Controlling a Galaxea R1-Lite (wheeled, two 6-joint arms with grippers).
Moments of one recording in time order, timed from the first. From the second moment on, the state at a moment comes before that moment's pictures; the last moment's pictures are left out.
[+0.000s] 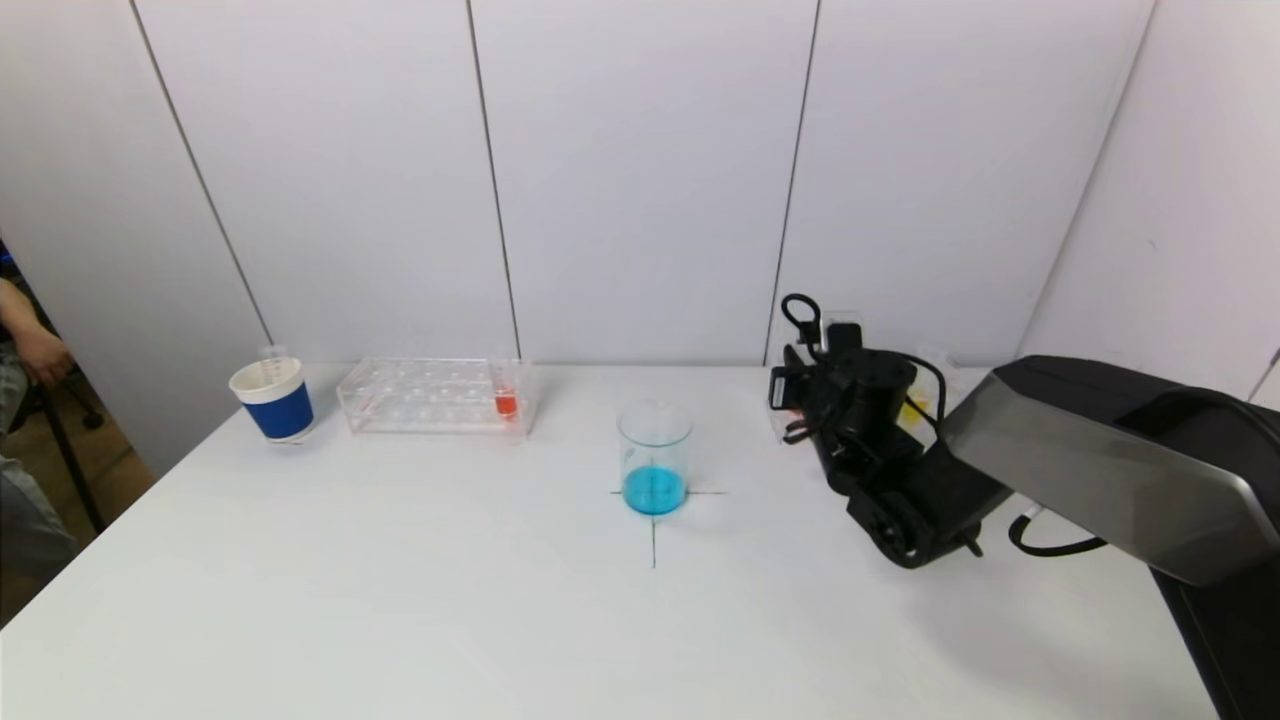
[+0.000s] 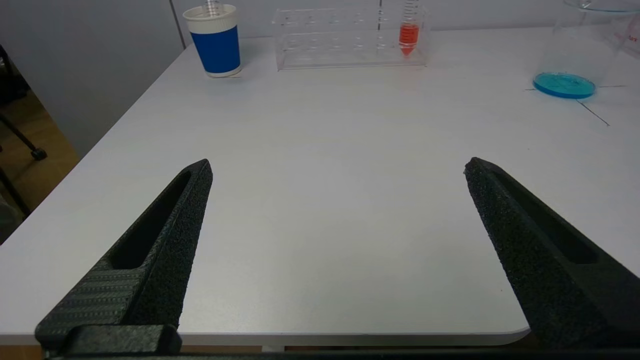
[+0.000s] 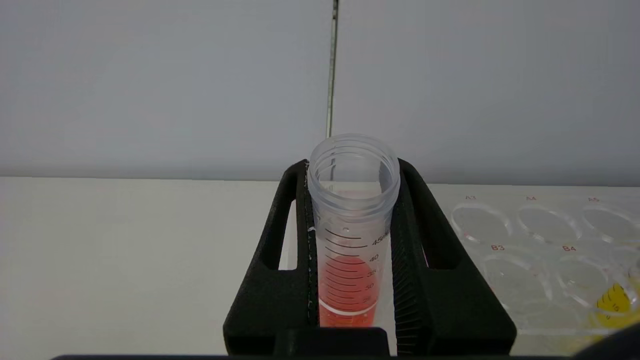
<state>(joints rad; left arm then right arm) 0.00 0.00 0.00 0.00 0.00 0.02 0.40 2.44 -1.12 -1.34 -0.44 -0.03</state>
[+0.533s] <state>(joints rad) 0.00 0.00 0.00 0.00 0.00 0.02 0.40 2.29 -1.13 -1.20 -0.44 -0.06</state>
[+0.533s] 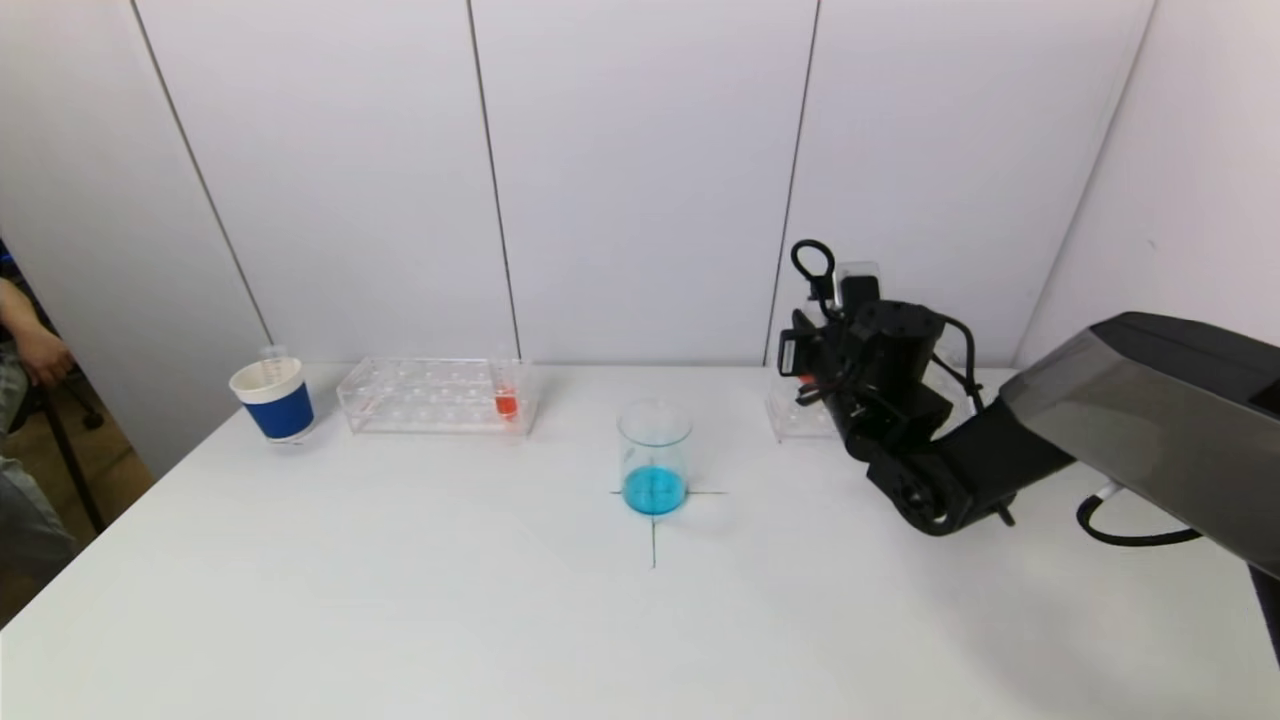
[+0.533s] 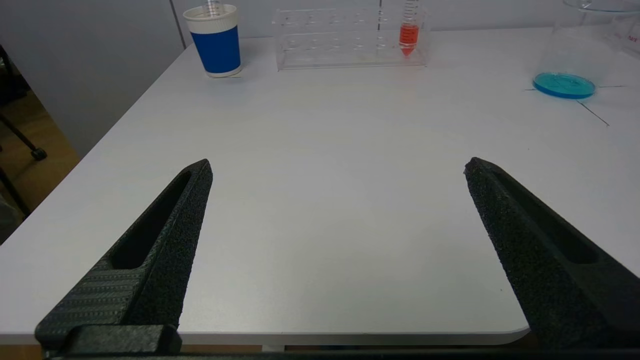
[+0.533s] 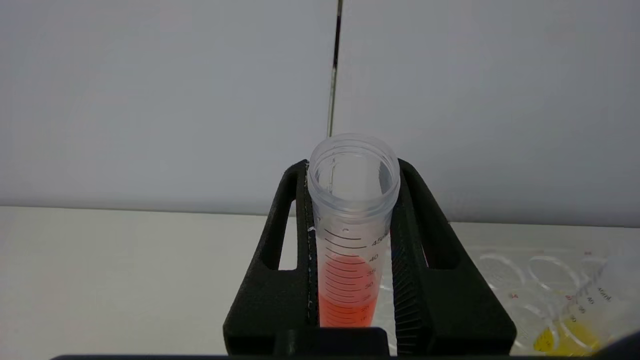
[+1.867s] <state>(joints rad) 0.00 0.00 0.00 0.00 0.00 0.02 0.42 2.07 -1.57 -0.52 -0.17 -0.20</state>
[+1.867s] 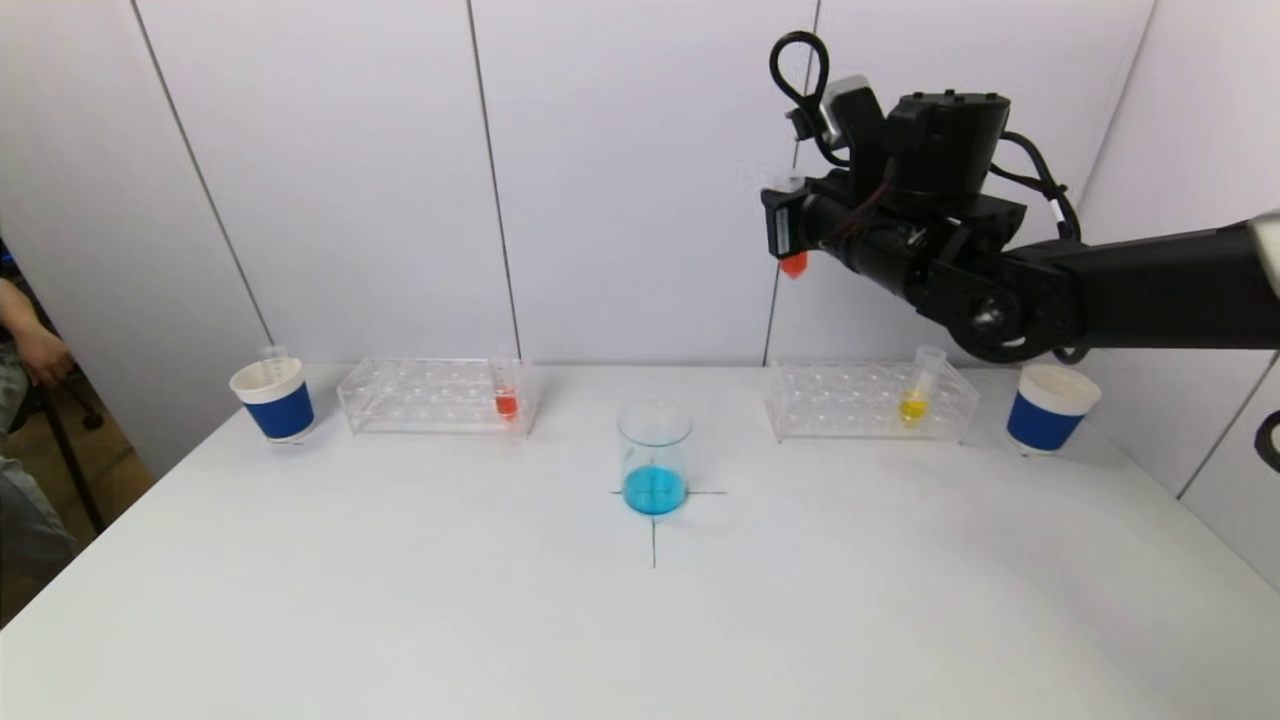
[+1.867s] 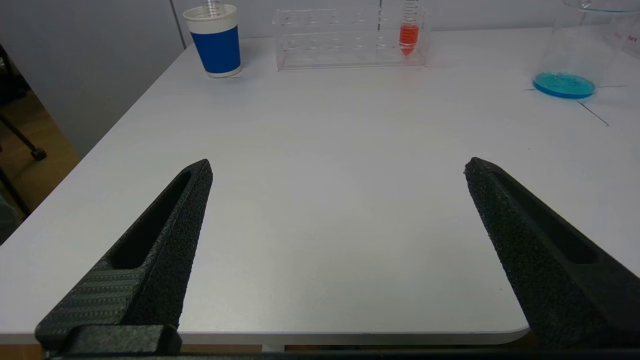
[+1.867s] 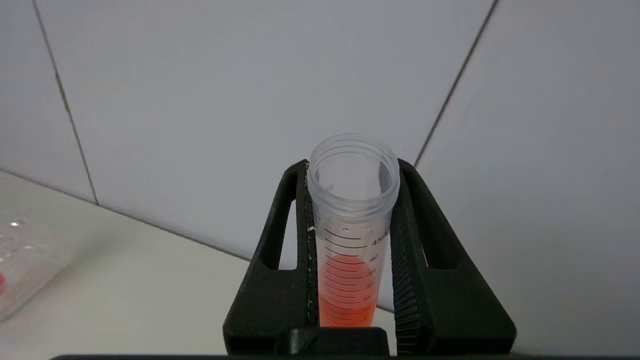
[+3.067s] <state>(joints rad) 0.00 0.00 0.00 0.00 0.00 0.02 0.44 2.16 -1.60 -0.54 0.41 -0.70</state>
